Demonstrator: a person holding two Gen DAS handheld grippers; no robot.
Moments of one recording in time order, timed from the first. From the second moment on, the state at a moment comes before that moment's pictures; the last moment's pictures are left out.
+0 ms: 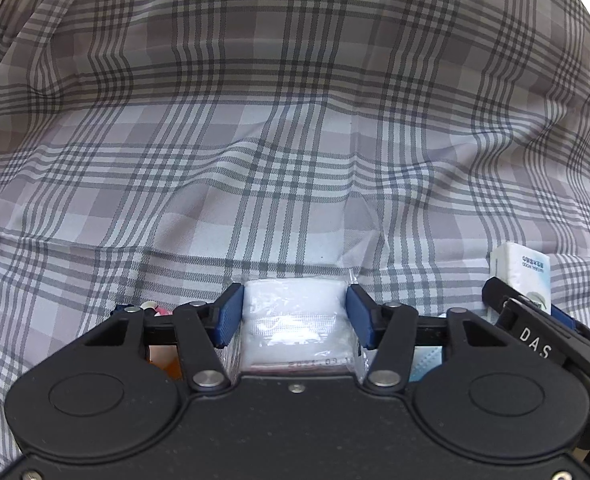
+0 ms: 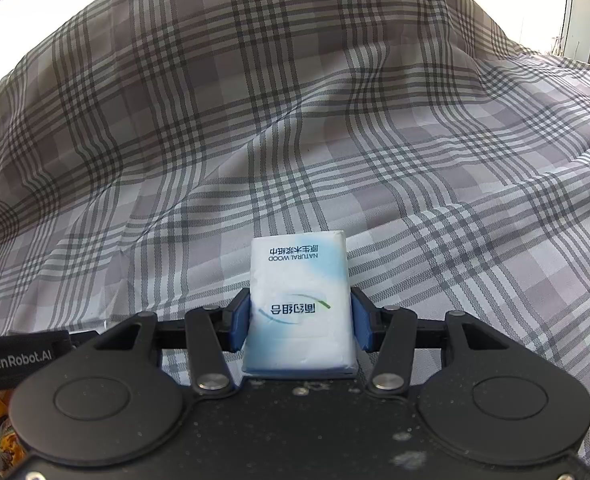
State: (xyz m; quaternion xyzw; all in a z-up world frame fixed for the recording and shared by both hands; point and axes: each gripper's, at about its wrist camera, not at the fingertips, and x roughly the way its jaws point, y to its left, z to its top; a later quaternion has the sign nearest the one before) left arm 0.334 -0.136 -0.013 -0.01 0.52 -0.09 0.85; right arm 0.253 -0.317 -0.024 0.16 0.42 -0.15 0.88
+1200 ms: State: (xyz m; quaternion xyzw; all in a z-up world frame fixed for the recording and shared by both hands) left arm 0.187 -0.104 0.083 0.00 0.44 -0.18 0.88; right arm 0.248 -0.335 -0.017 0.21 0.42 -0.15 0.87
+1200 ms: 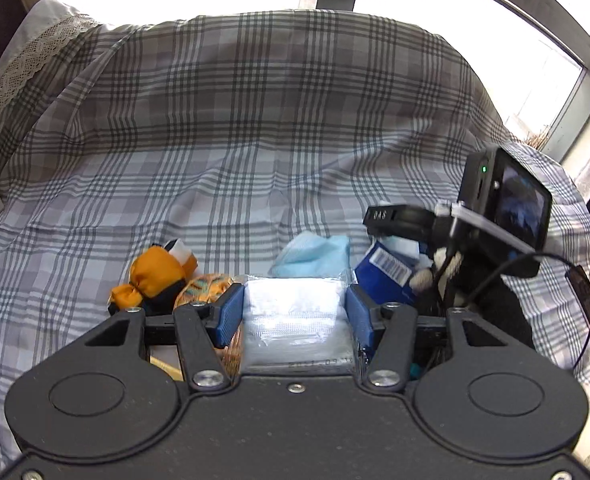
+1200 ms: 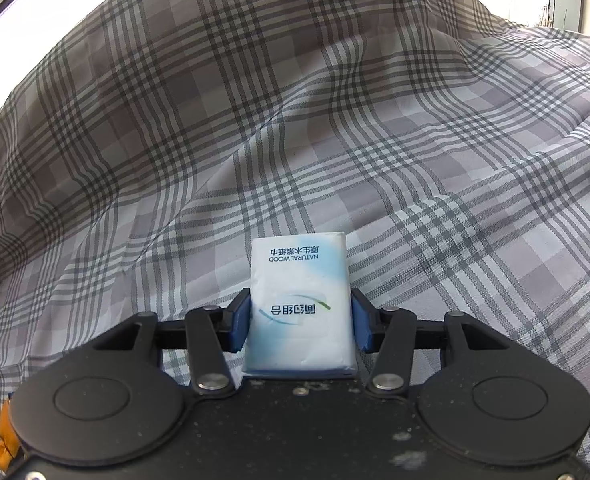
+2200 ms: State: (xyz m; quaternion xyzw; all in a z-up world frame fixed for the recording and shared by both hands) left arm 0.056 -0.015 0.043 0.02 0.51 -0.15 0.85; right arm -0.030 -0.333 0.069 0.17 0.45 -0.11 0.87
